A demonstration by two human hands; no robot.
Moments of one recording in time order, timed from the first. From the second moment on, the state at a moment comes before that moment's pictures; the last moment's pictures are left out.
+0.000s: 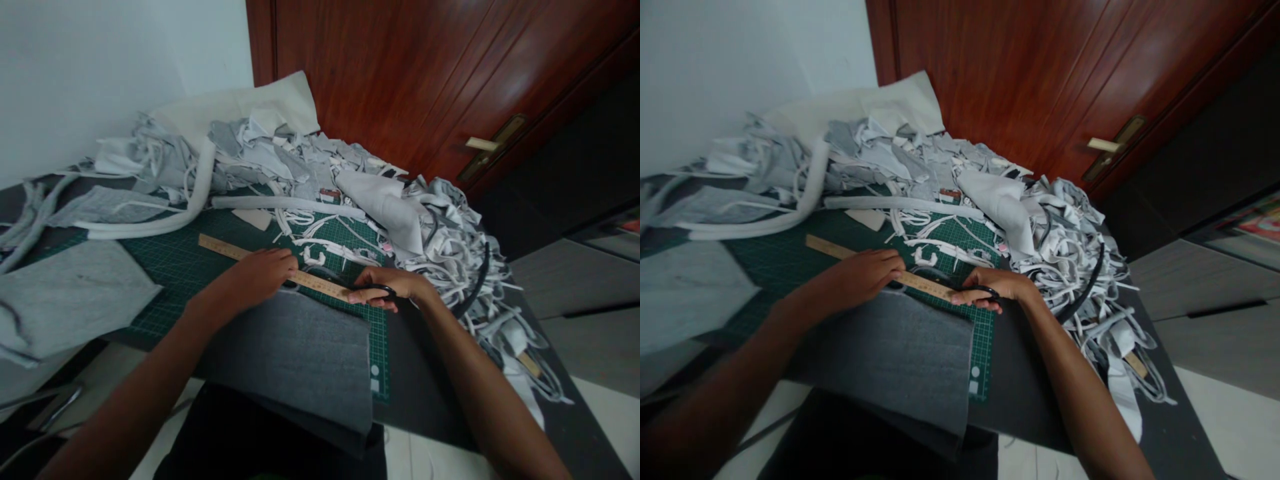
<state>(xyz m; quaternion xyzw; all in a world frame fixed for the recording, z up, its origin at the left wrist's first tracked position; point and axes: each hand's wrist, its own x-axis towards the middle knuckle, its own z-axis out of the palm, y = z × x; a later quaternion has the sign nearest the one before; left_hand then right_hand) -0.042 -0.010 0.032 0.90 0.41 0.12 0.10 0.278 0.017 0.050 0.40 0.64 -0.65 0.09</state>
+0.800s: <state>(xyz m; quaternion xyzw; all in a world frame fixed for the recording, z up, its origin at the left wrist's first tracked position) -0.037 -0.042 0.006 0.85 0.45 0.24 0.14 0.278 0.015 0.048 0.39 0.66 -0.64 0.07</state>
